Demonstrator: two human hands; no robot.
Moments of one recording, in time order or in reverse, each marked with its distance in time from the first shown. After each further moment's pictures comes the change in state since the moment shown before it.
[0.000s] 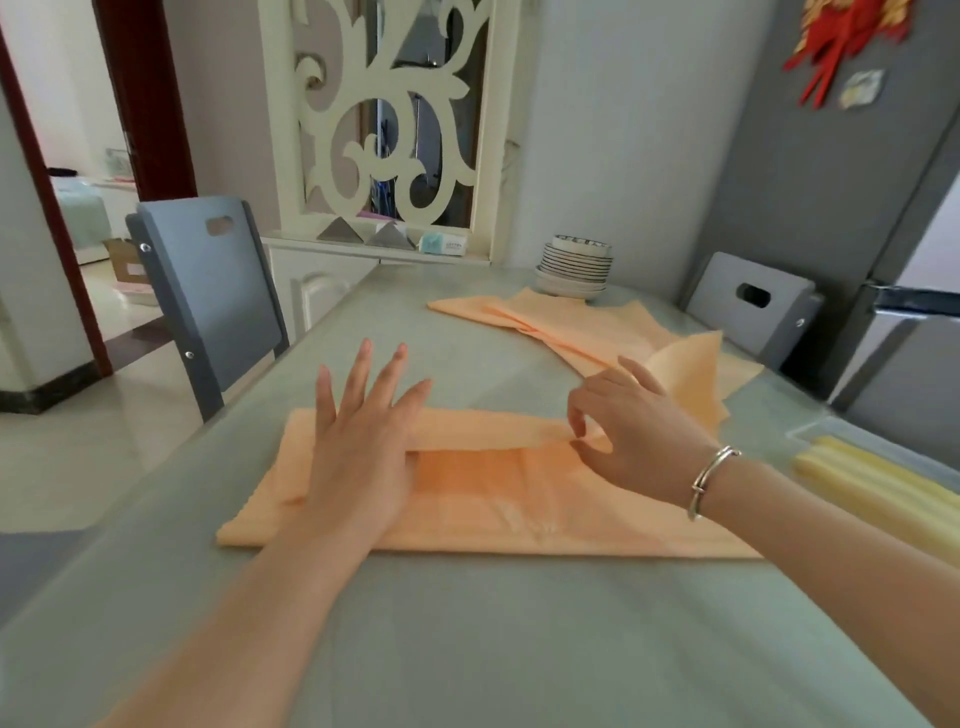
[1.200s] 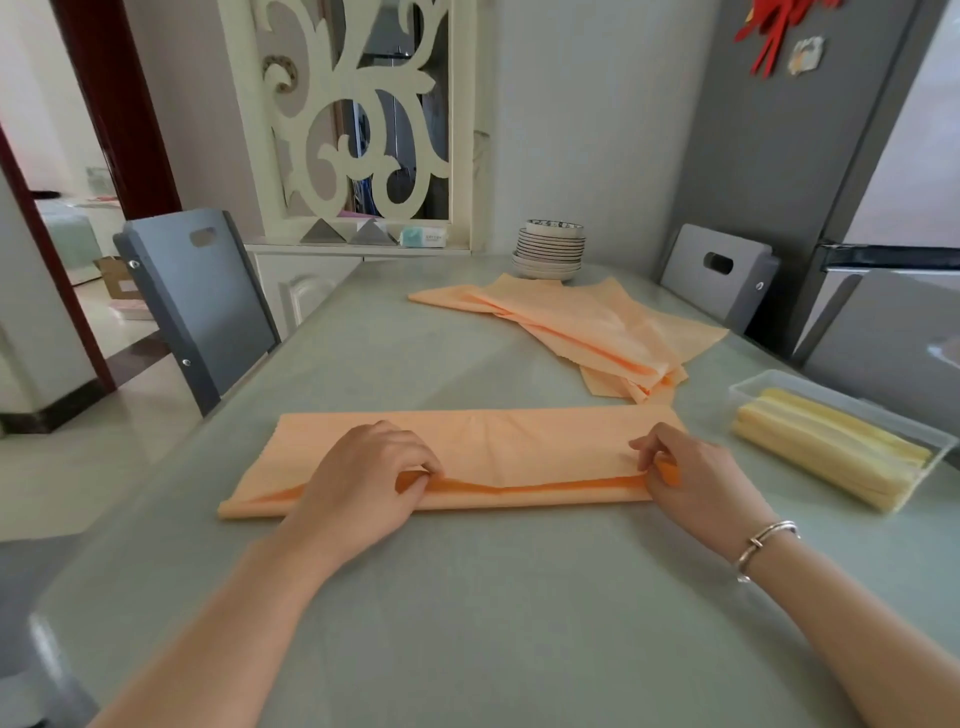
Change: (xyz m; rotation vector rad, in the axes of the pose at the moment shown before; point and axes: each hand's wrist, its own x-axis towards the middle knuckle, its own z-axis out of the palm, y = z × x) left_hand -0.042 0.017 -0.019 -0.385 -0.067 0.341; right_hand -0.122 0.008 0.006 0.506 0.013 0.622
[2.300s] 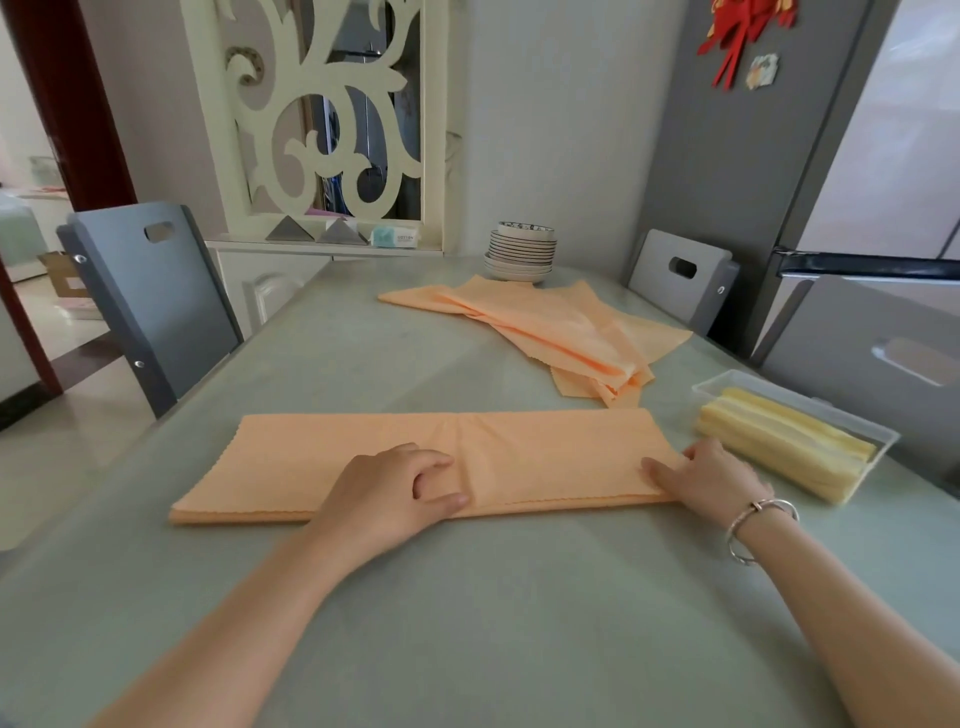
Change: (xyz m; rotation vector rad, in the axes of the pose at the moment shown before) left_hand 0.017 0.022 0.033 -0.106 -0.262 -0.289; right_hand 0.017 0.035 -0.017 -0.189 -0.073 0.605
